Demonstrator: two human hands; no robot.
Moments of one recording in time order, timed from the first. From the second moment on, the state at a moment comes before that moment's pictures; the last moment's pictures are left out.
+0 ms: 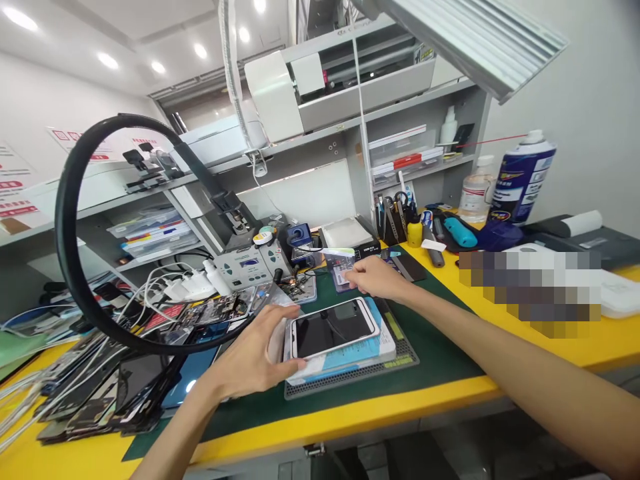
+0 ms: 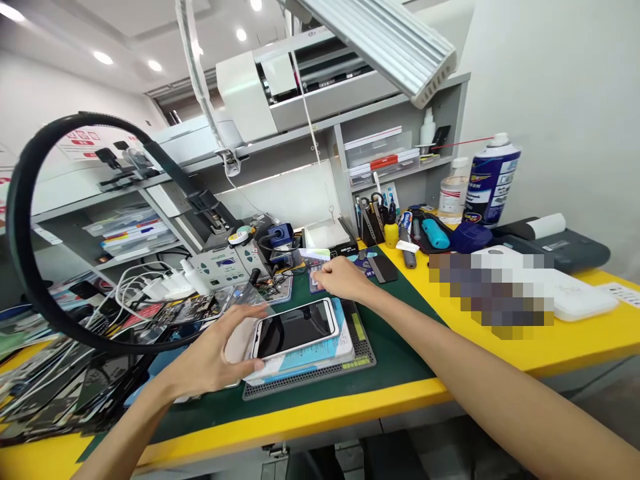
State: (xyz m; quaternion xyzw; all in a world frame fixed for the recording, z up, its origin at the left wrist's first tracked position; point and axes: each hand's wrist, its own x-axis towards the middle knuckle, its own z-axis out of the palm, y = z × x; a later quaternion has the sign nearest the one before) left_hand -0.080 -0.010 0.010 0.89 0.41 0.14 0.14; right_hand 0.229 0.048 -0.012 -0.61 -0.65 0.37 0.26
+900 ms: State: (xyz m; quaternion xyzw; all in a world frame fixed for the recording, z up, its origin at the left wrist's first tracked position) left_hand -0.050 0.013 0.087 0.96 0.23 0.13 -0.14; right_hand 0.245 0.033 0.016 -0.34 -0.66 0.59 0.31
